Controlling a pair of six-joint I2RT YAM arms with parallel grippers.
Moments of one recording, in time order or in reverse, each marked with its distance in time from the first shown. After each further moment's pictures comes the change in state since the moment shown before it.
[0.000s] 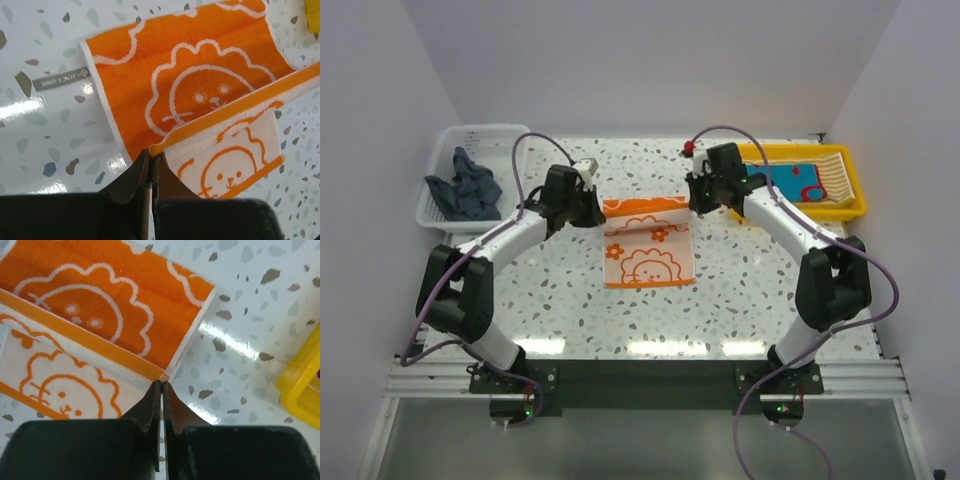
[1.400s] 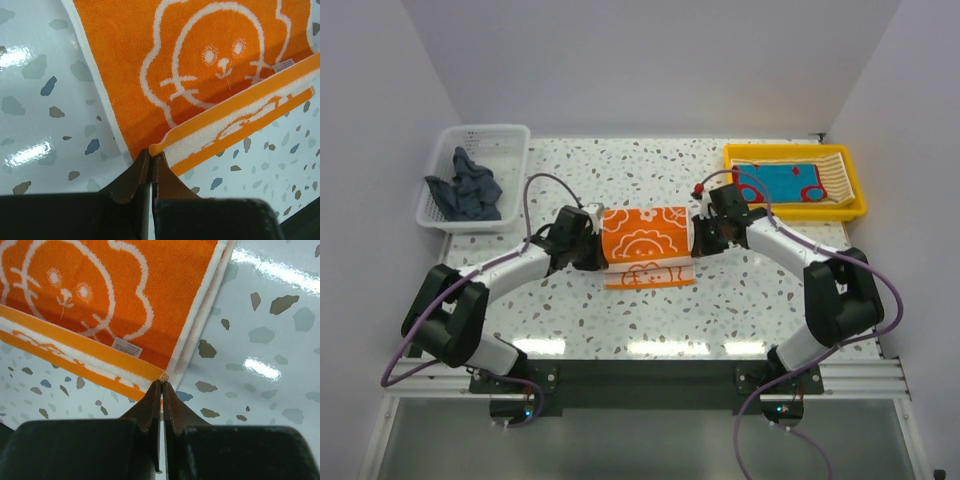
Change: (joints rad) left arm -0.140 -0.145 -0.312 -0.005 -0.042 -0.100; right arm 0.014 -0.113 -0.375 0.026 -0.100 0.245
